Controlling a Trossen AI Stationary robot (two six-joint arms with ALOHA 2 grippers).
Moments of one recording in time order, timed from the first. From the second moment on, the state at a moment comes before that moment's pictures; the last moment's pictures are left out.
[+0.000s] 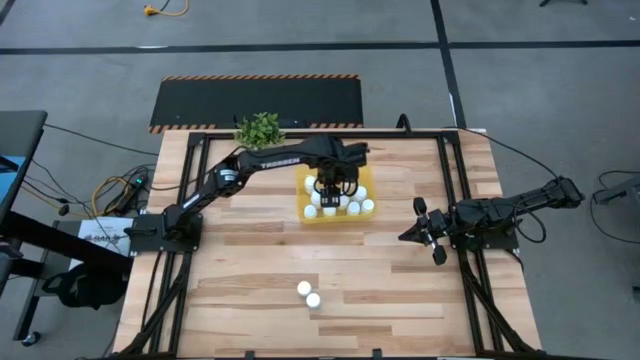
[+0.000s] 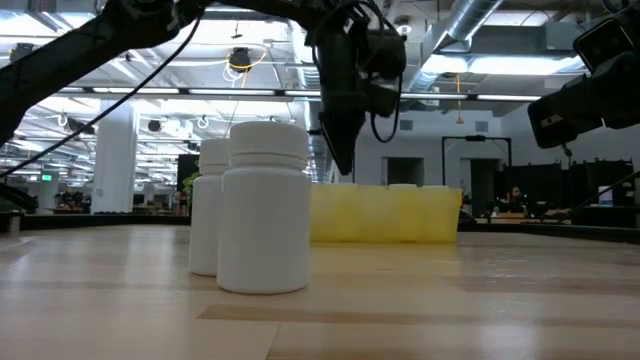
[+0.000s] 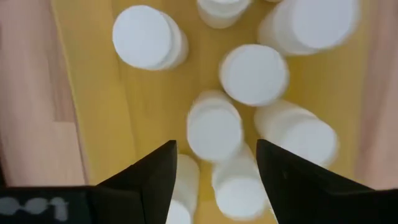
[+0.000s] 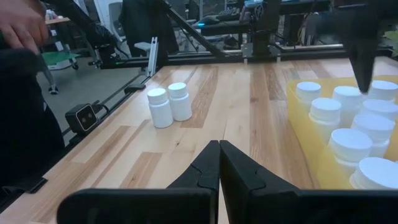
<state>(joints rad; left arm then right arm) 0.24 2.39 2.35 -1.36 -0.02 0.23 0.27 0.20 0.01 0.01 0.00 0.08</state>
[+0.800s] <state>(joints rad) -0.08 1.57 1.72 -1.43 -0.08 -0.17 0.27 0.20 0.01 0.01 0.00 0.08</state>
